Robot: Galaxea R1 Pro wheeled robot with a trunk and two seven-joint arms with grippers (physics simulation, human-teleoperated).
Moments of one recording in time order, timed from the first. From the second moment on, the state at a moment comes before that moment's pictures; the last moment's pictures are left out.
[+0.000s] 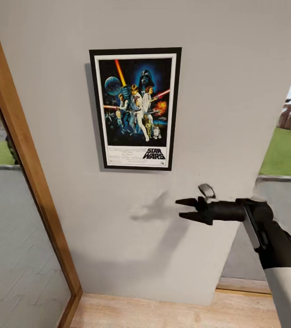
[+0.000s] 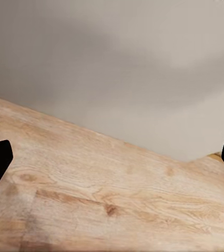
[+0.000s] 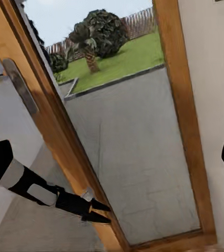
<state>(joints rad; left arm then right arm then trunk) -0.29 0.25 -0.05 -0.03 0.66 -0.42 -0.80 -0.71 -0.22 -0.03 -1.31 -0.15 0.71 1.56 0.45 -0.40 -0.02</state>
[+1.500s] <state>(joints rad) -0.29 0.25 -0.05 -0.03 0.65 -0.42 -0.78 -0.07 -0.23 -0.26 -0.06 -0.11 -0.08 0.28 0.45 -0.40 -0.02</state>
